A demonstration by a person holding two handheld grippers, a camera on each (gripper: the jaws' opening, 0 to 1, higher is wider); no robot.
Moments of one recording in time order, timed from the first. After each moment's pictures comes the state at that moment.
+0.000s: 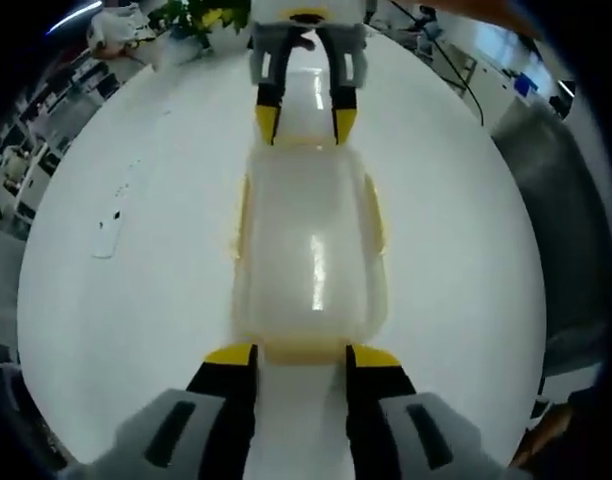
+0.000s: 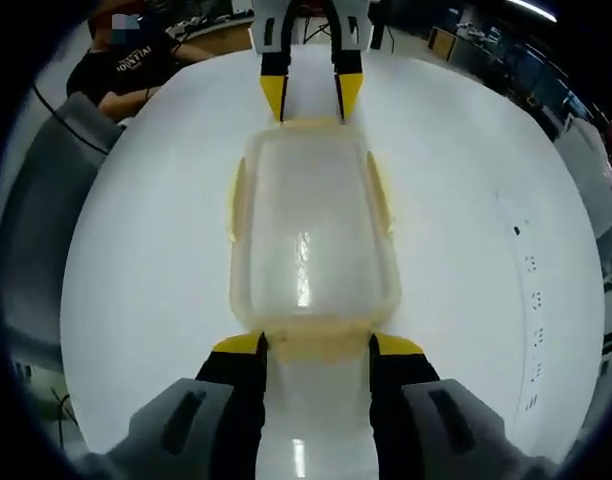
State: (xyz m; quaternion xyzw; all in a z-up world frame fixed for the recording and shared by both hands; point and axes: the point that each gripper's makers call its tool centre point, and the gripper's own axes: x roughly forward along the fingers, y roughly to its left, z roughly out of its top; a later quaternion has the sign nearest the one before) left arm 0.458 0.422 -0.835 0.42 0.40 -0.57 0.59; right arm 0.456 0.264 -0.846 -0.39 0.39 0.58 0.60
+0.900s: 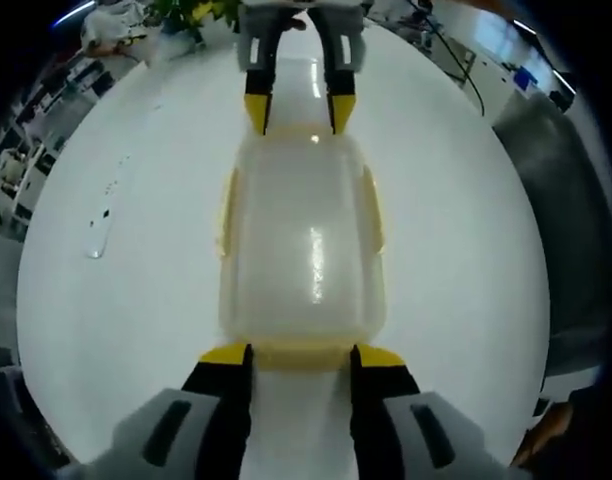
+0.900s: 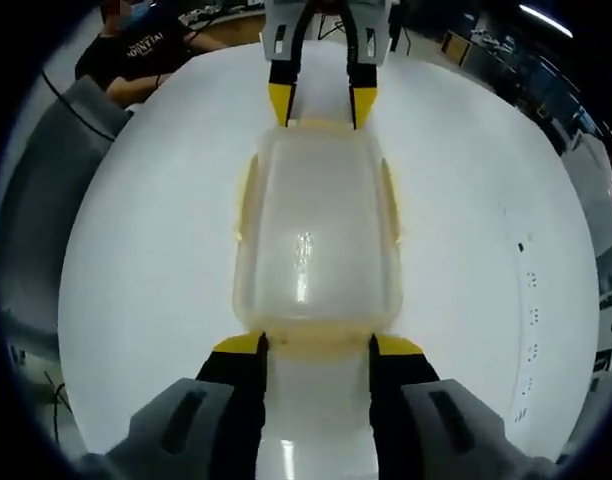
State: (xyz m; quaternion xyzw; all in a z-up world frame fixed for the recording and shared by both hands) left arm 0.468 0.422 -0.841 0.43 0.40 -0.57 0.58; right arm 0.453 0.269 -0.846 -0.42 0.38 0.58 0.58
